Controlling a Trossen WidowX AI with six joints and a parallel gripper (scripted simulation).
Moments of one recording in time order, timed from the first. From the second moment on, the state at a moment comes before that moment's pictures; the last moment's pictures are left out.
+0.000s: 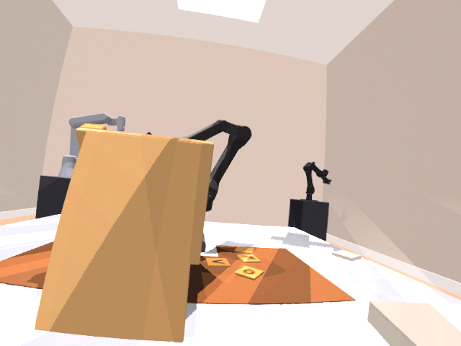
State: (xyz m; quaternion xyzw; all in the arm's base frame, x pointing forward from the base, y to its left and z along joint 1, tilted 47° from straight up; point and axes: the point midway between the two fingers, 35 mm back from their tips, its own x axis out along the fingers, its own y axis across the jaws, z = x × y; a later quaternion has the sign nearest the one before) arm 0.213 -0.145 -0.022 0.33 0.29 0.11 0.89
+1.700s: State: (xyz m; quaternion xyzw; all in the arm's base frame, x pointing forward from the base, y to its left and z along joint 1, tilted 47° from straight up) arm 0.200 -0.168 0.115 -0.36 0.05 0.30 0.88
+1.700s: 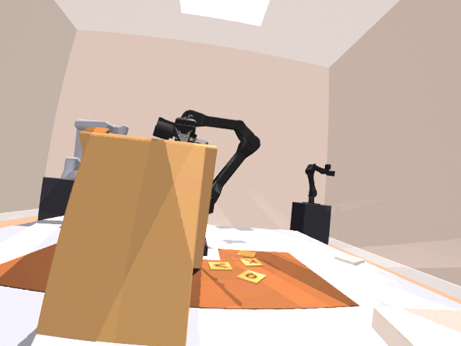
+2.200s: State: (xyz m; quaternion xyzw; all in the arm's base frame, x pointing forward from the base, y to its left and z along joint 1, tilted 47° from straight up) arm 0.191 -0.154 0.141 -0.36 0.05 0.30 0.88
